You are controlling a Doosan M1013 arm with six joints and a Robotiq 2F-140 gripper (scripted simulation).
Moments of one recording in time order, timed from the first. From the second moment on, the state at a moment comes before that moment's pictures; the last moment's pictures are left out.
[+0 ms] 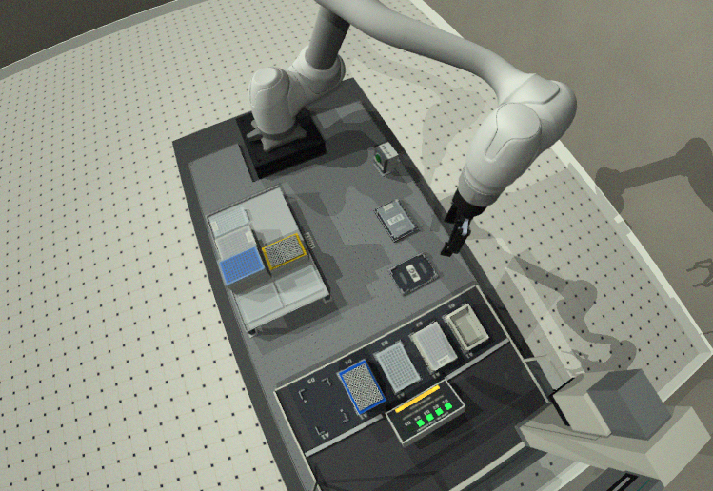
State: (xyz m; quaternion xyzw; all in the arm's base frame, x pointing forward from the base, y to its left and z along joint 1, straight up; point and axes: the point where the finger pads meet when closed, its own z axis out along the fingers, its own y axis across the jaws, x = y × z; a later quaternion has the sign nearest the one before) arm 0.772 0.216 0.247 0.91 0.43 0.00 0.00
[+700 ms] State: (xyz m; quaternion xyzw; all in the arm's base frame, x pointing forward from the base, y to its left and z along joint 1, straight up) arm 0.833 0.214 0.247 0.96 0.26 0.00 0.00
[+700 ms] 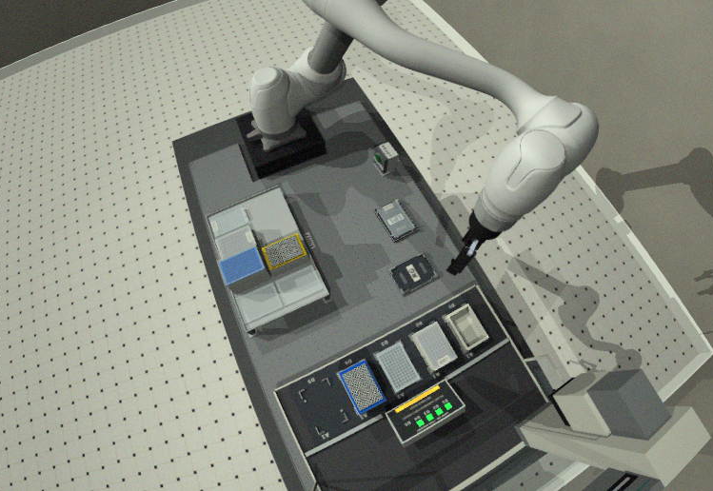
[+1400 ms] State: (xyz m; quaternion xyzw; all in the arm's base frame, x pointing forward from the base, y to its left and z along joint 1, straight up) arm 0.845 0.213 0.247 1.00 0.08 0.00 0.00
